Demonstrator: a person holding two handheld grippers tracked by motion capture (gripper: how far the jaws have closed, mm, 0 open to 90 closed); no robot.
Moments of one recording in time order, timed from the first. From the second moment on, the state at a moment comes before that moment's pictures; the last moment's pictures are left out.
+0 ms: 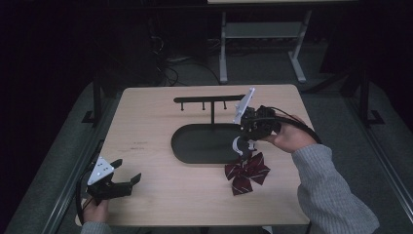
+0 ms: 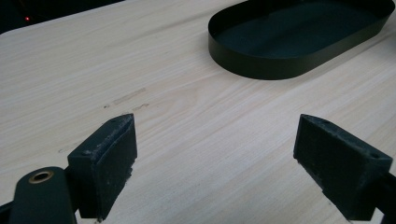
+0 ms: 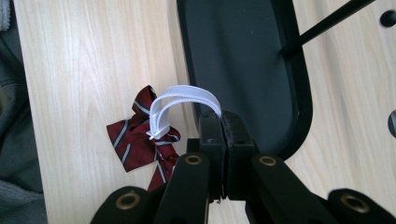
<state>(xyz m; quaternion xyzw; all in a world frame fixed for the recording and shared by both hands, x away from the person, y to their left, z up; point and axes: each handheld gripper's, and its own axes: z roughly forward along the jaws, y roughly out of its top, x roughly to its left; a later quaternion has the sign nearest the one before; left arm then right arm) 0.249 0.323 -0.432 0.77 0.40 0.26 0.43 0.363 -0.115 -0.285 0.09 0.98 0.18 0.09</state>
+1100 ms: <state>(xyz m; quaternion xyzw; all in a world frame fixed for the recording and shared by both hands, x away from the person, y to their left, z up) 0.250 0.325 -0.432 0.77 0.40 0.26 0.43 0.395 -0.099 -0.264 0.09 0.97 0.19 0.08</state>
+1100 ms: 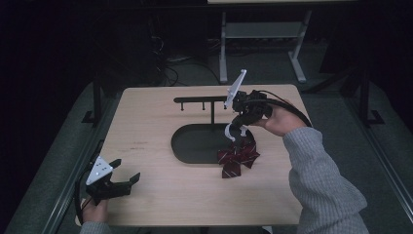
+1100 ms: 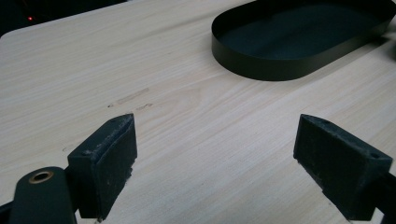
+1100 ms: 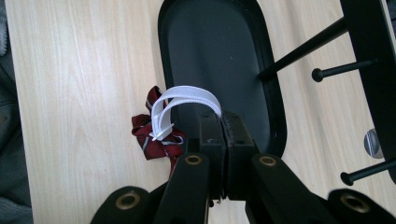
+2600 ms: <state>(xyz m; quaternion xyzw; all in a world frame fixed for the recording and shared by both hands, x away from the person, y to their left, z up) 0.249 0.327 -0.431 0.76 0.40 0.26 0.43 0.438 -0.068 -0.243 0.09 0.98 0.18 0.07</state>
